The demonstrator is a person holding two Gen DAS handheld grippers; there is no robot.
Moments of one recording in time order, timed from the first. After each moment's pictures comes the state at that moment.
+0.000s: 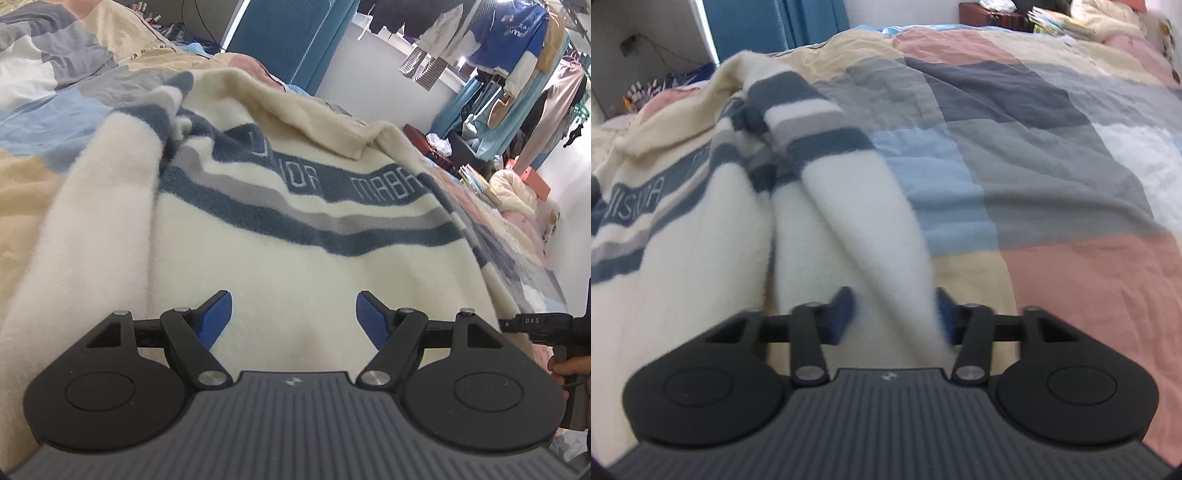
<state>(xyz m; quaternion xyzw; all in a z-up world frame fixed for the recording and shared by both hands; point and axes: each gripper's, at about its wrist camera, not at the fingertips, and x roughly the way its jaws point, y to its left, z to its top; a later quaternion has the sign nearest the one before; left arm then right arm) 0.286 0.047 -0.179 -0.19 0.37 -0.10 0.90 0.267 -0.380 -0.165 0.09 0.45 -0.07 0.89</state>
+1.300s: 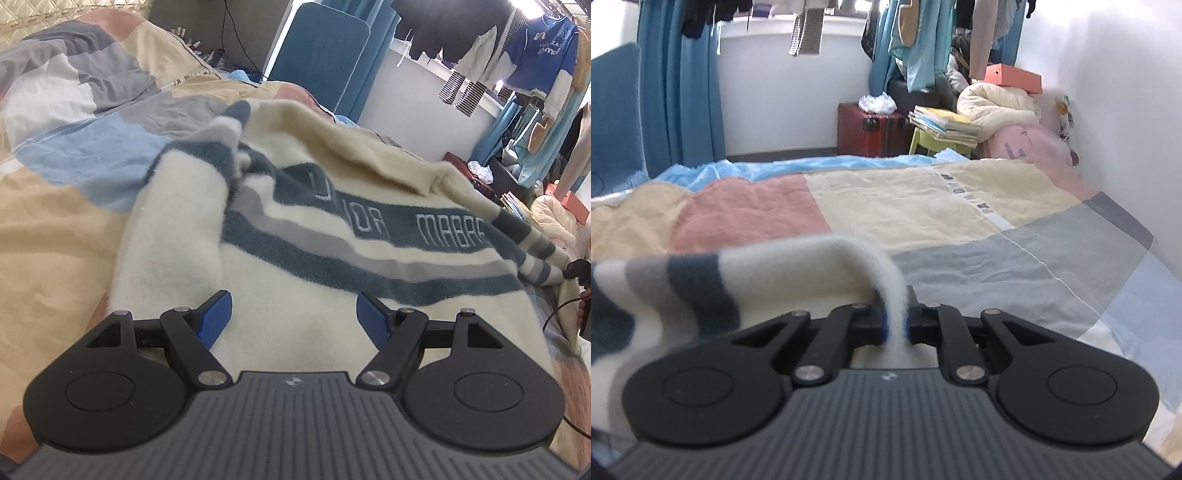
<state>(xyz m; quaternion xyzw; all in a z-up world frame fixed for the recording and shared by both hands) 0.313 0.076 -0.186 -0.18 0.34 -0.02 0.92 0.432 -0.535 -0.140 0.02 0.28 -0.26 0.92</state>
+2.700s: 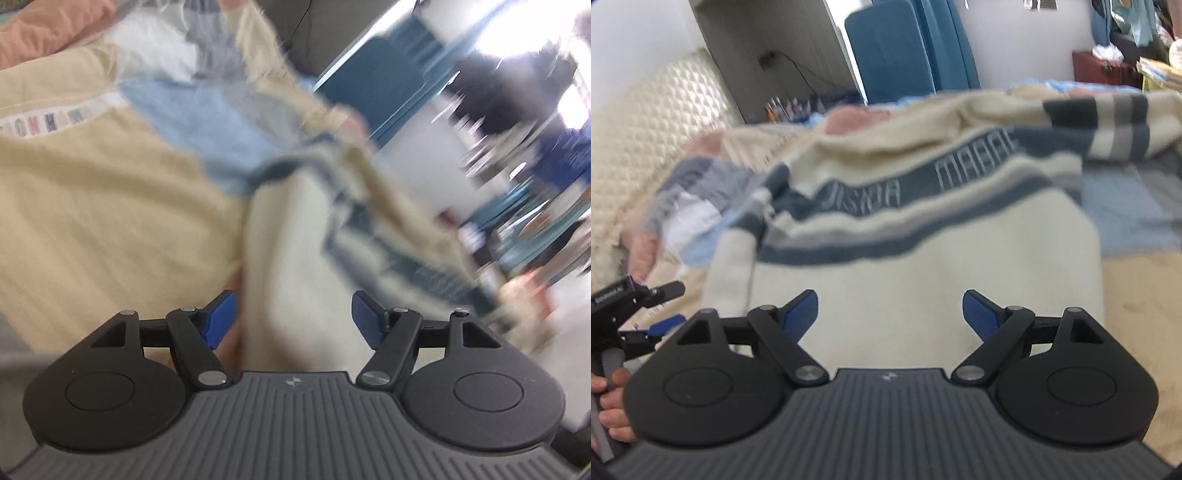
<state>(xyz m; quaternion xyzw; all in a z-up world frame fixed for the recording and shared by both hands) 0.242 0.180 -0.177 -0.33 0.36 0.02 0.88 0.205 -0.199 -0.112 0.11 0.38 0.11 0.91</state>
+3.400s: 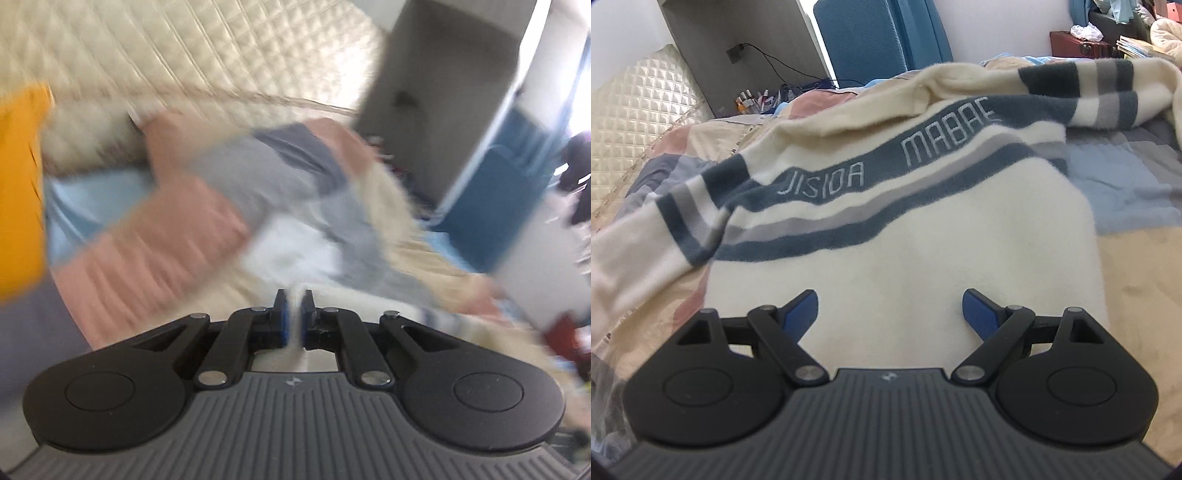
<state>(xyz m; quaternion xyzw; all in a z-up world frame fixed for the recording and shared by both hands) 0.282 0.313 -0.069 -0.24 0.25 0.28 0.90 0.222 -0.209 -0.138 0.12 0.39 0.08 0.91</state>
